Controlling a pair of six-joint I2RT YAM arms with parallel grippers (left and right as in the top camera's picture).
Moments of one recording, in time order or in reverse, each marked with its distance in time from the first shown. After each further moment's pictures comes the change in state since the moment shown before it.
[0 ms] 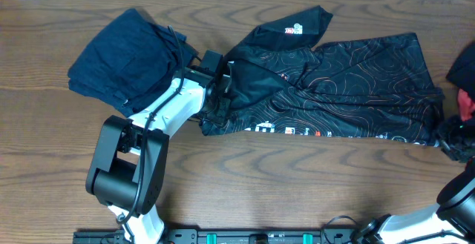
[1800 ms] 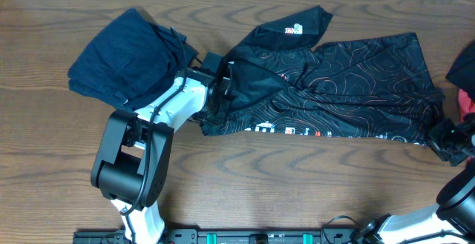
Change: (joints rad) left arm 0.001 0.046 0.003 0.005 -0.009 0.000; right arm 0.006 -0.003 -0.101 0.134 -0.003 0.023
